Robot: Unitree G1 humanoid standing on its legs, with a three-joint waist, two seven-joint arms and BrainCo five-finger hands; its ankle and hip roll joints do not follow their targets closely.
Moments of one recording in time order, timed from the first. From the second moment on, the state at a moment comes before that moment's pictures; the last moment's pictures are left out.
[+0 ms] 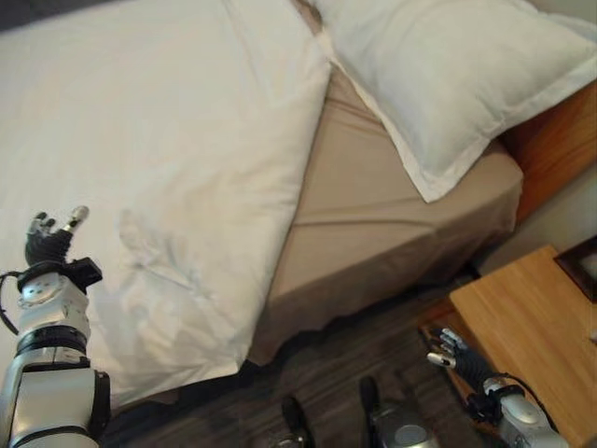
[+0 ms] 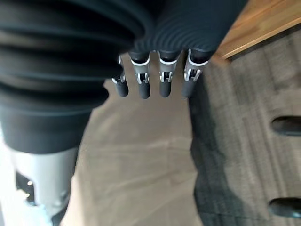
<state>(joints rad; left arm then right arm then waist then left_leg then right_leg) -0.64 0.93 0.05 1.20 -0.70 -0.16 0.08 0.19 -0.49 0.22 0.29 0.47 -0.09 0.18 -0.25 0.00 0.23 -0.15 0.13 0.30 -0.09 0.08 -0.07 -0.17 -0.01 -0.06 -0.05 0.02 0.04</state>
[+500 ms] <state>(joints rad) -0.83 0.96 -0.11 1.18 -0.68 -0.16 0.10 0.07 -0.49 0.25 0.28 0.48 -0.12 0.16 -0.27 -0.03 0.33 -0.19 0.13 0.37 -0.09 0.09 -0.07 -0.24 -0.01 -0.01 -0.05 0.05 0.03</state>
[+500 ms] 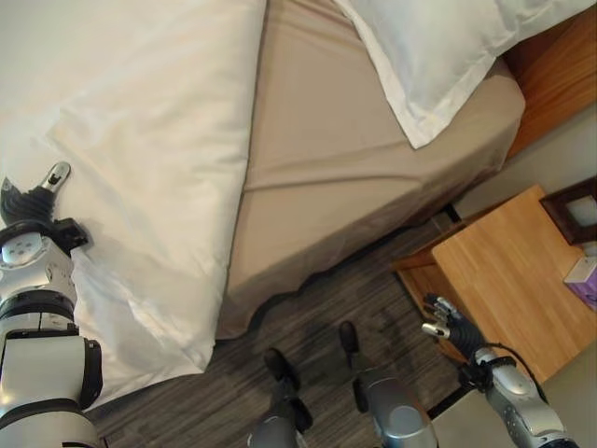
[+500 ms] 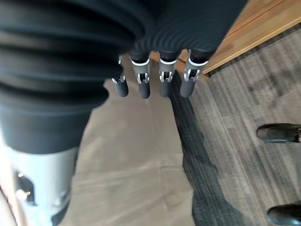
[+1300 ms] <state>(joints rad) -0.86 0.41 -0.71 0.27 -0.53 -0.16 -0.05 0.06 -0.44 0.24 0.33 0.47 -0.11 0.14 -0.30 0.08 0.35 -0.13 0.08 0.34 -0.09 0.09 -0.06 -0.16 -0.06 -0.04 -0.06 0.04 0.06</state>
